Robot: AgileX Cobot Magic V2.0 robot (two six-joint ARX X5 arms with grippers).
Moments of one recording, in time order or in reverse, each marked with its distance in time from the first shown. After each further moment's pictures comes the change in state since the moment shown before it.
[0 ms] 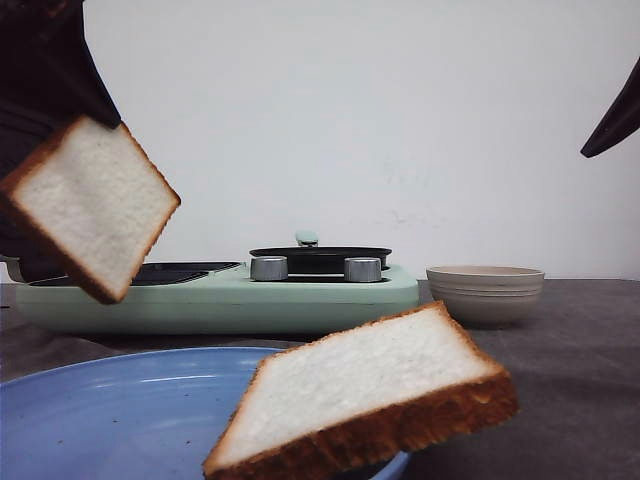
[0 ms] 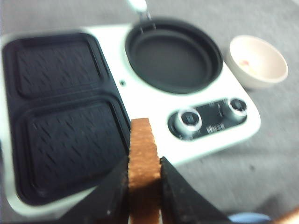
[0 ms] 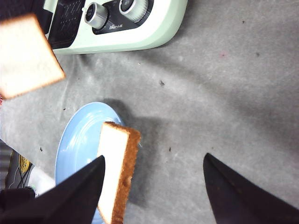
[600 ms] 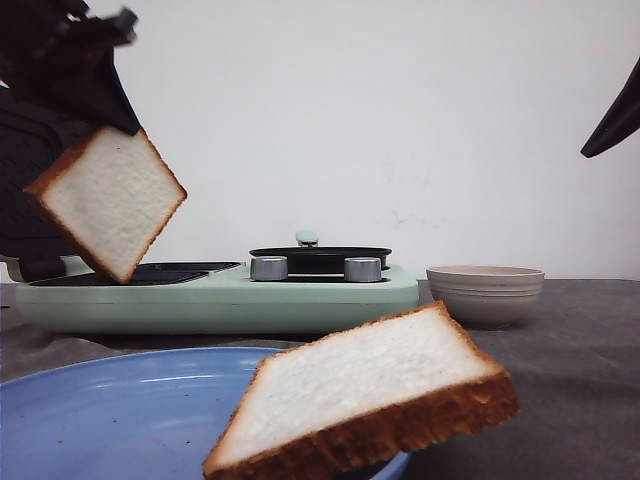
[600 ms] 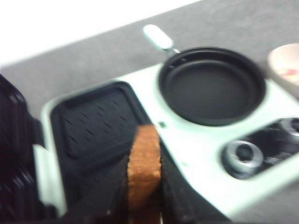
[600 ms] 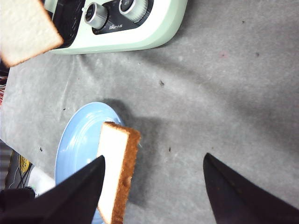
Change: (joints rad) left arm 0.000 0.135 0.011 0.232 -0.129 0.240; right arm 0.000 0.000 0.000 0.000 0.000 0.000
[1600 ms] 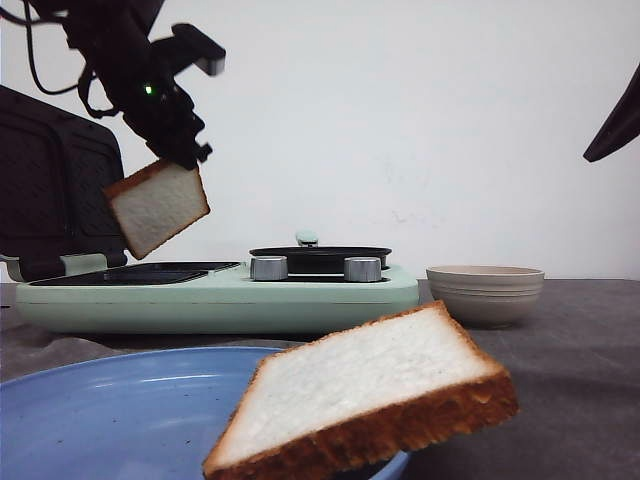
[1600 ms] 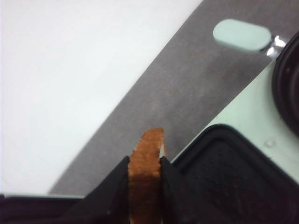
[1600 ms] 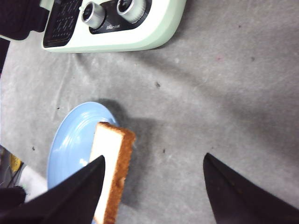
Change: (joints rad) left arm 0.000 0.591 0.485 0.129 -0.235 0.581; right arm 0.000 0.000 0.000 0.000 0.023 -0.036
